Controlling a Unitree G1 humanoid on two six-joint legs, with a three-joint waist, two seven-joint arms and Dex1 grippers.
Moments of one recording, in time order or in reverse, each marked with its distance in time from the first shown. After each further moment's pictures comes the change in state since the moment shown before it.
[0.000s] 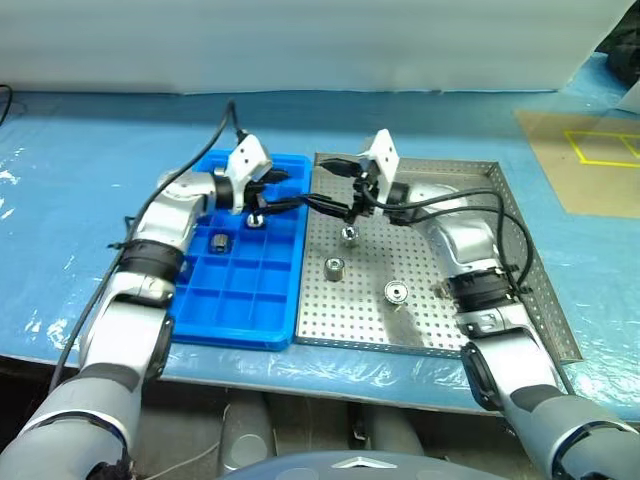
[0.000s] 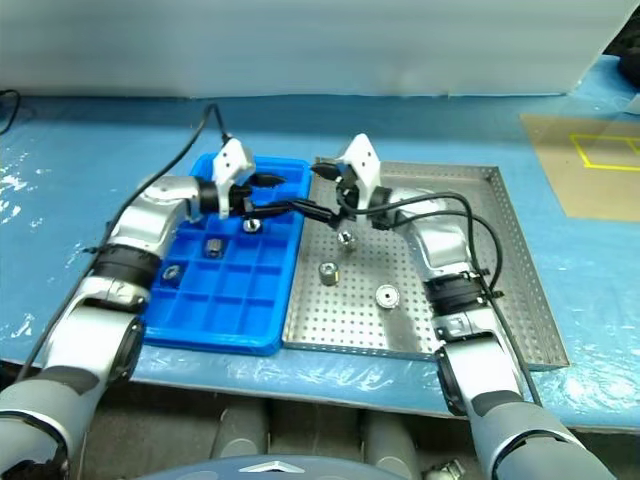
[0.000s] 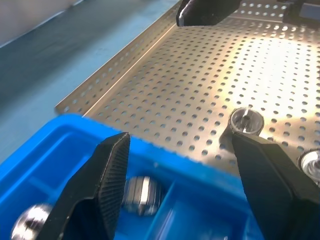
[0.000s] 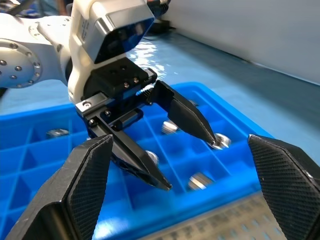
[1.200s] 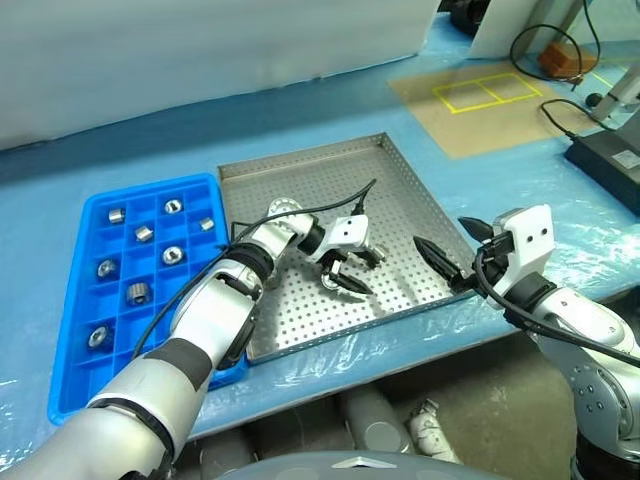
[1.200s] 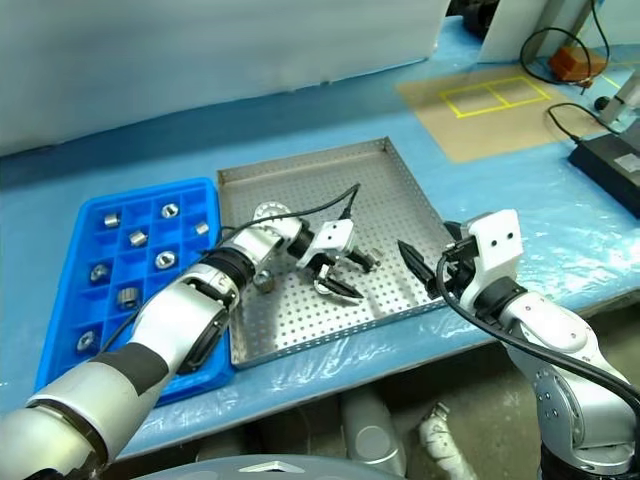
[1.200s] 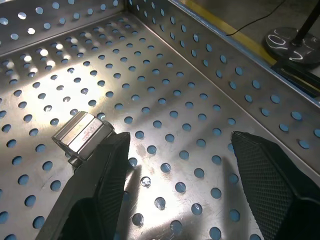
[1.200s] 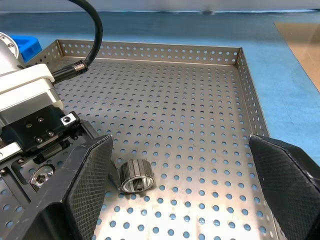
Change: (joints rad) left arm -0.109 -0.327 -0.154 0.453 0.261 -0.406 -0.286; right arm 0.704 -0.163 -0.416 -0.945 0.246 0.520 -0.500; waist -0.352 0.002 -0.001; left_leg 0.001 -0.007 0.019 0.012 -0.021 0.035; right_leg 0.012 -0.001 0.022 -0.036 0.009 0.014
